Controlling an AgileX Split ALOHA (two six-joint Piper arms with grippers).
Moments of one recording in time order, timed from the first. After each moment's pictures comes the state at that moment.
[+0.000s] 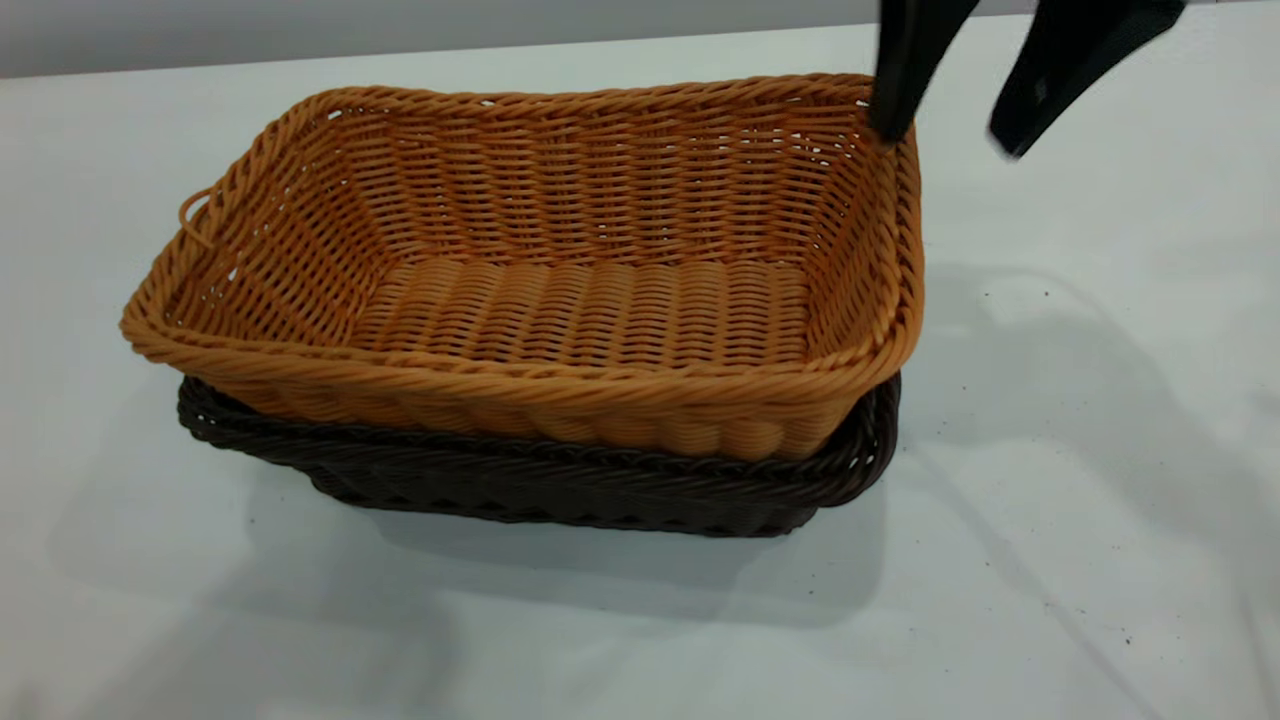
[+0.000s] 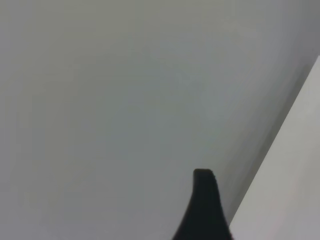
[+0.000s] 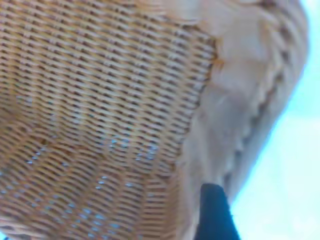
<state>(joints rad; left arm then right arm) -0.59 1.02 -0.85 -0.53 0.05 1.28 0.36 1.81 -1.31 0.30 1.07 0.04</state>
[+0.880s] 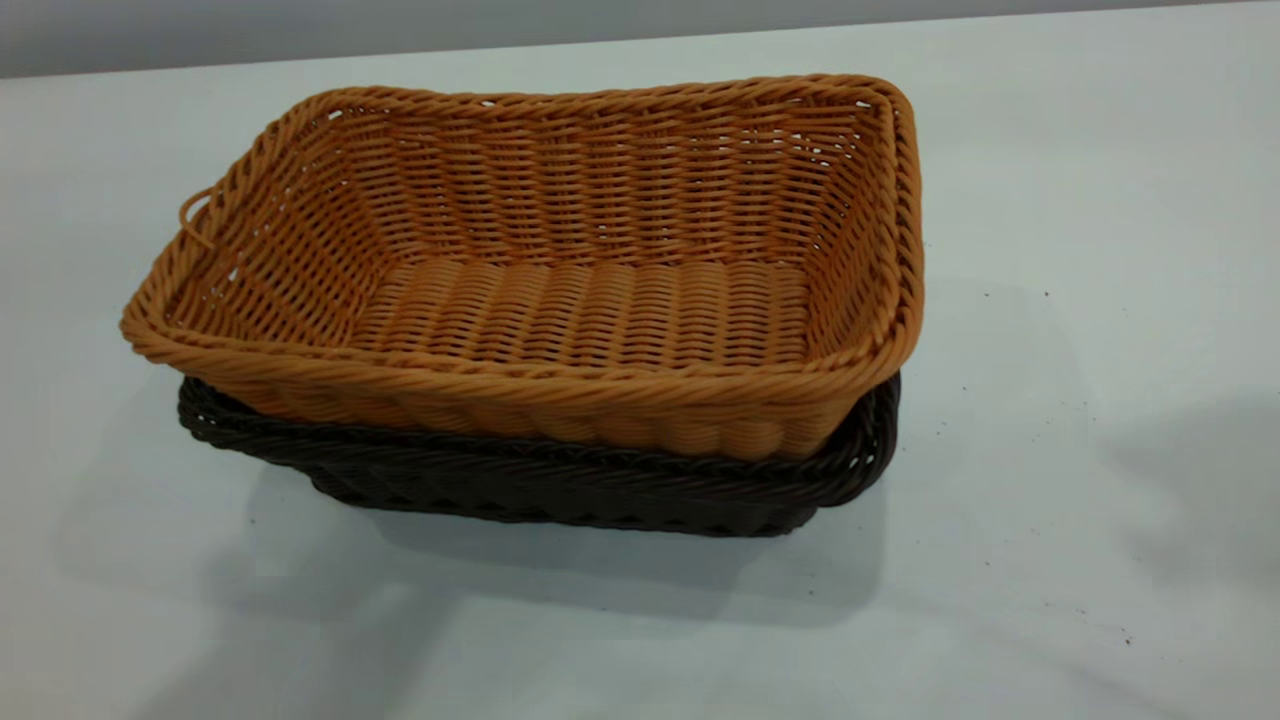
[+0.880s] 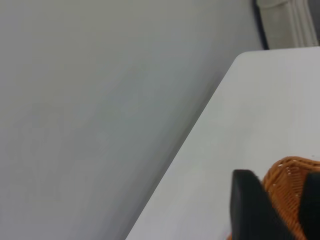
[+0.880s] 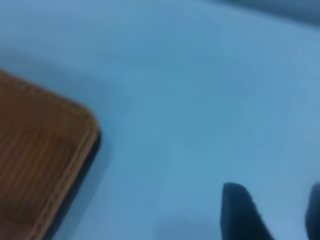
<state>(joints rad) -0.59 0.84 -0.85 -0.50 0.39 1.07 0.36 1.08 -1.31 -0.20 1.16 0.08</state>
